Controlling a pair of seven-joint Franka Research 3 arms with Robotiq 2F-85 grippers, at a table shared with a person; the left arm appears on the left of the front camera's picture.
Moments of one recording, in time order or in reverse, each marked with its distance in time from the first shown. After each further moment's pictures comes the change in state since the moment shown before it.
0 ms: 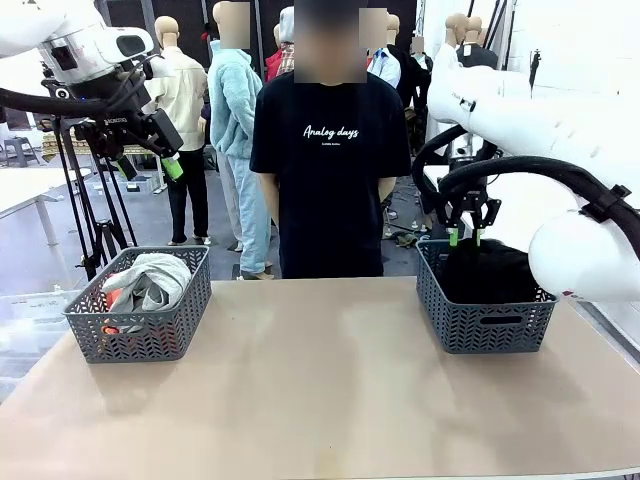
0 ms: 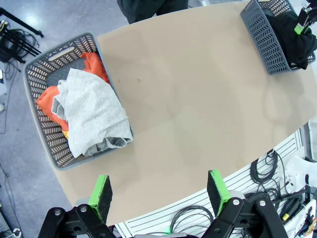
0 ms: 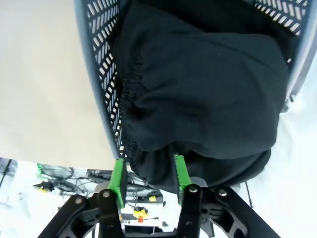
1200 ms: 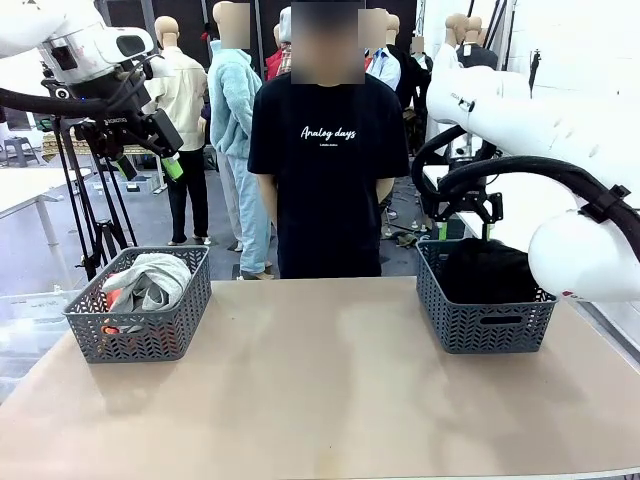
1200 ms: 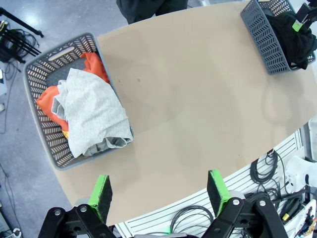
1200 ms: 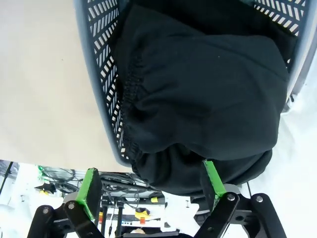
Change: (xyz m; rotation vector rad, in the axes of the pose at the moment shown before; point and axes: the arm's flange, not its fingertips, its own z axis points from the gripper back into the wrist) left arm 0.000 0.000 0.000 0.000 0.000 0.000; right arm 0.001 0.001 -0.001 0.003 -0.003 -0.011
